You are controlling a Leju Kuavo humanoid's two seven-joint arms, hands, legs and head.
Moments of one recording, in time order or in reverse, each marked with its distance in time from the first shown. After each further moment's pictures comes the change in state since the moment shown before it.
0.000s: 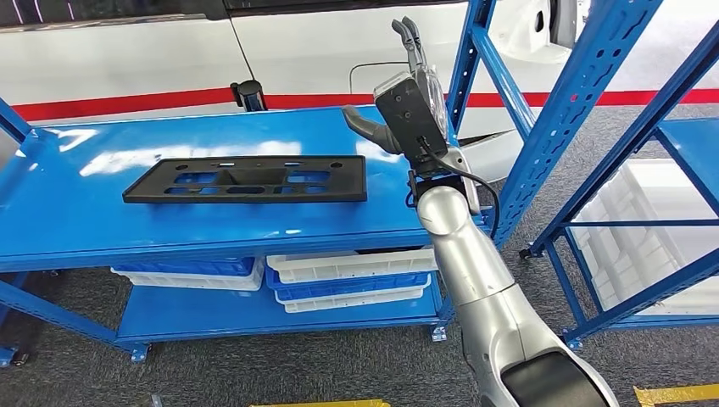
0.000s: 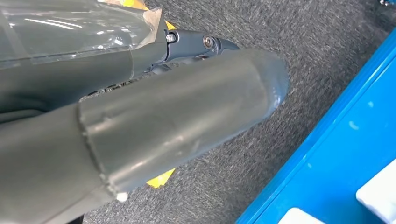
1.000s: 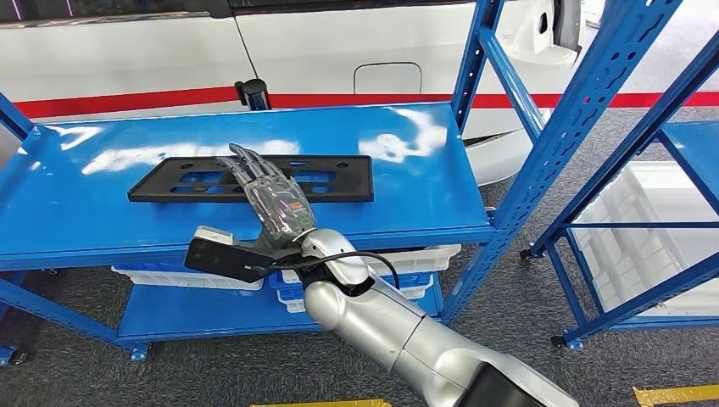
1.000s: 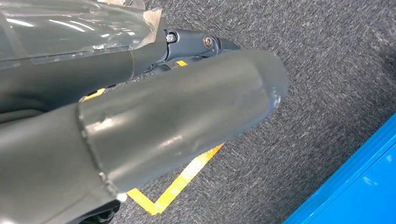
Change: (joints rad) left arm 0.044 0.015 0.062 0.000 0.018 0.059 0.013; right arm -0.020 0.118 0.706 0.284 0.060 -0.164 0.193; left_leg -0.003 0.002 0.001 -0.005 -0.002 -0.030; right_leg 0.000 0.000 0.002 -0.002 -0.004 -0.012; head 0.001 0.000
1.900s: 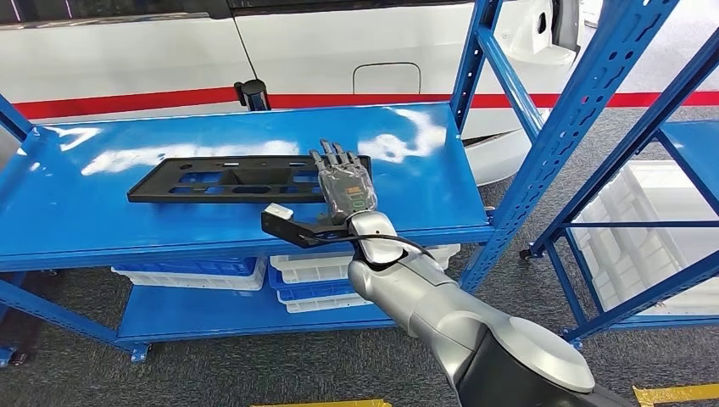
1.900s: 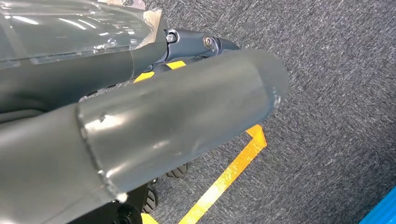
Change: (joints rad) left arm 0.029 0.005 0.012 0.015 -0.055 0.080 0.029; right arm -0.162 -0.012 0.145 0.464 0.076 -0.119 0.189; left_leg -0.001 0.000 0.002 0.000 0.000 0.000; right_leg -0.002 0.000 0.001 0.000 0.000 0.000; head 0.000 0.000
